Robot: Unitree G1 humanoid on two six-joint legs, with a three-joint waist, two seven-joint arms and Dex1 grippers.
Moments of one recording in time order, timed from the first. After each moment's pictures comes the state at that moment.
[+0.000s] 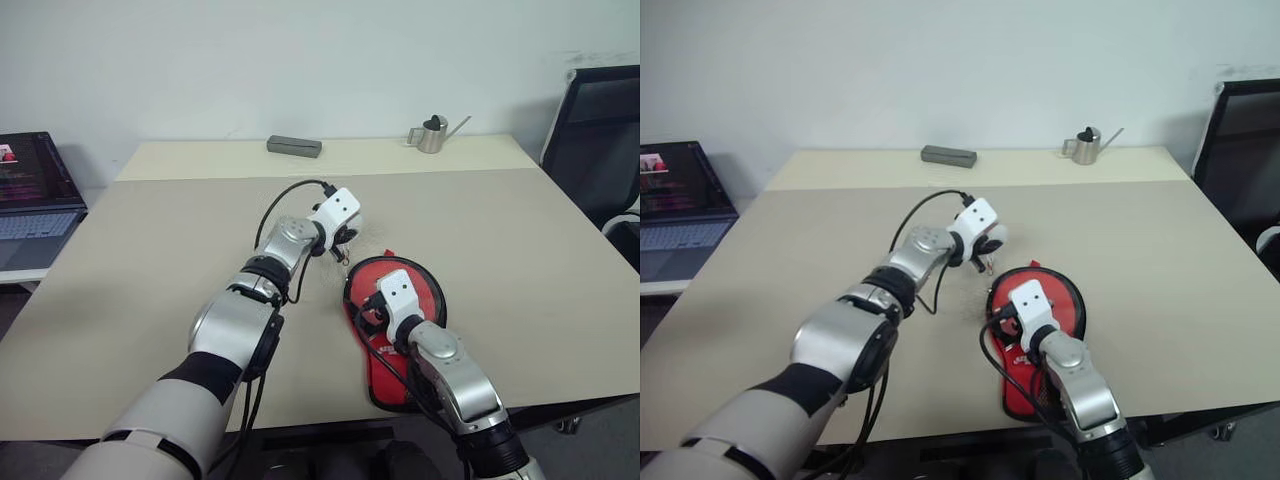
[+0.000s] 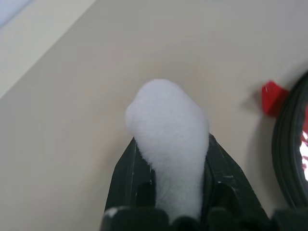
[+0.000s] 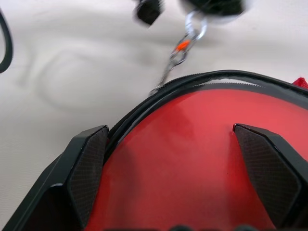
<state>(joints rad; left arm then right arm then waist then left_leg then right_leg) -1.27 0.12 -0.14 1.37 0.22 -0.08 -0.56 -0.19 -0.08 0.27 -0.15 -0.06 0.51 0.30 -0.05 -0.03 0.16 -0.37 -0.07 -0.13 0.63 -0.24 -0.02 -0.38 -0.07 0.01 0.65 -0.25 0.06</state>
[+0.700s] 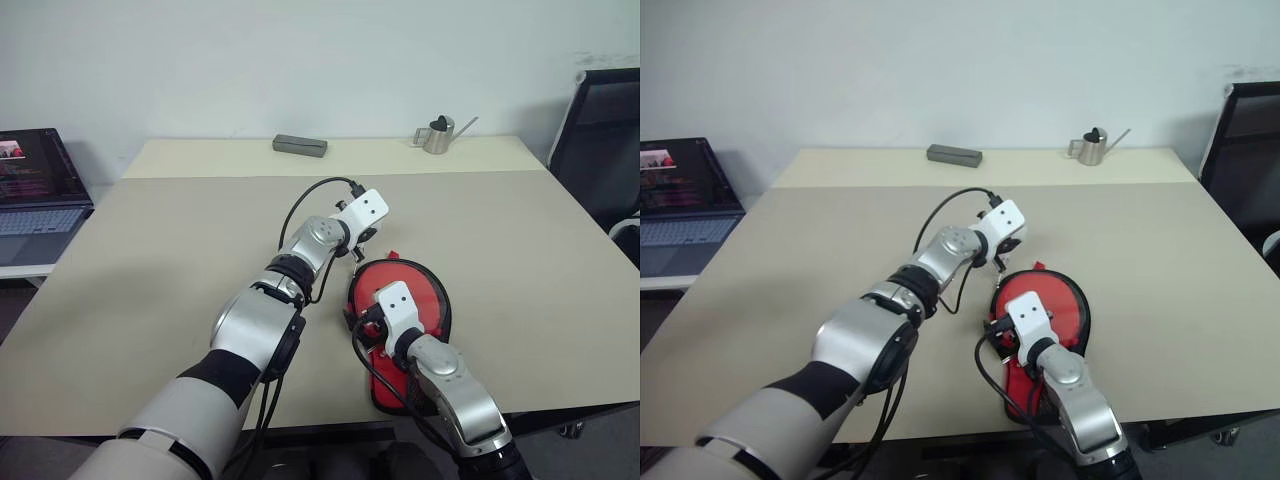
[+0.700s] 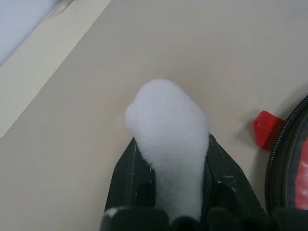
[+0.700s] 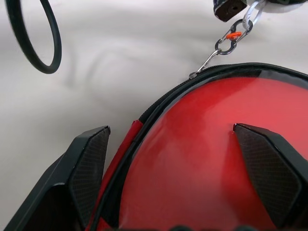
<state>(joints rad) -1.30 0.03 -0.15 1.39 0.33 -0.07 -0.46 -0.10 -0.07 0.31 -0.26 -0.08 0.56 0.27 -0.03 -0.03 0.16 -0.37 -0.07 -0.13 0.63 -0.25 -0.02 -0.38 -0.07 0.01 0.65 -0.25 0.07</state>
